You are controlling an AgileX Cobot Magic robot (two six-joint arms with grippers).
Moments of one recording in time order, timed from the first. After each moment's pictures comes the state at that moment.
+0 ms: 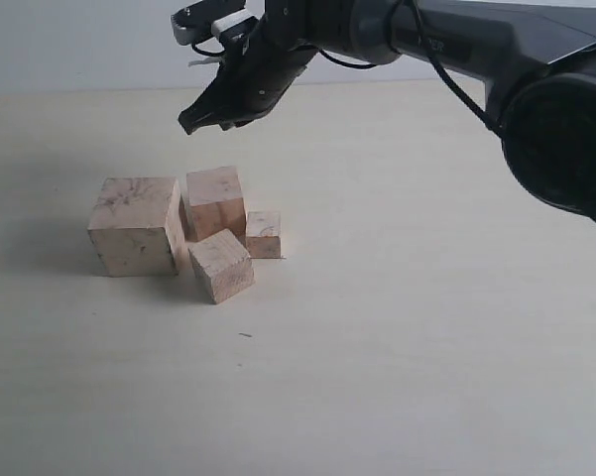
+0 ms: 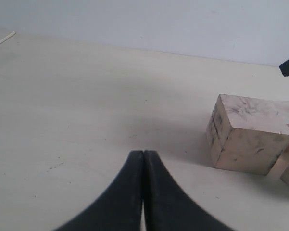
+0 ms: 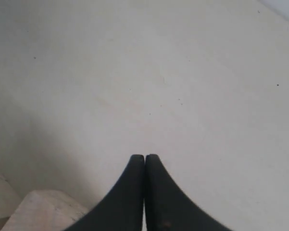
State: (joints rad) left arm 0.03 0.00 0.00 -0.06 0.37 -0.05; right arm 0.73 2.43 -2.11 0.20 0.70 -0.28
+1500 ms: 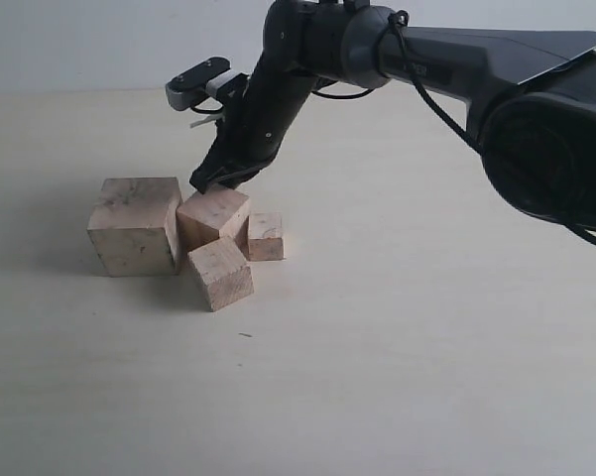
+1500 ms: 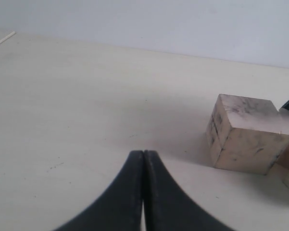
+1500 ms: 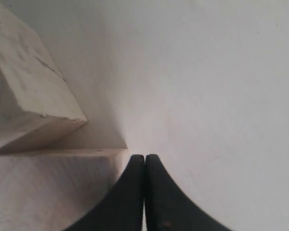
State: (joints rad) left arm 0.03 0.00 0.00 -0.06 0.37 -0.05; right arm 0.73 2.48 -2.11 0.36 0.94 -0.55
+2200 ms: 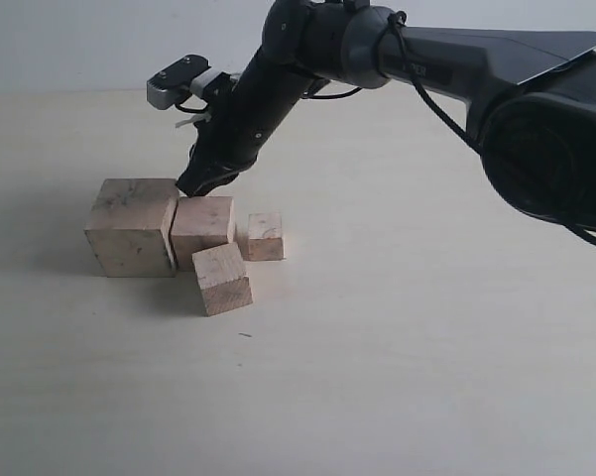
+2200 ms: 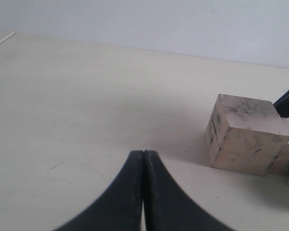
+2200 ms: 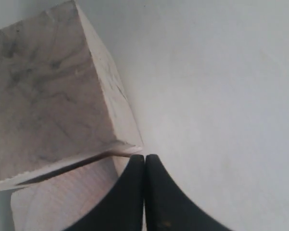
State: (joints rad) left arm 0.03 0.00 0.00 -0.06 0.37 -0.05; right arm 0.73 2.48 -2.11 0.57 0.97 -0.80
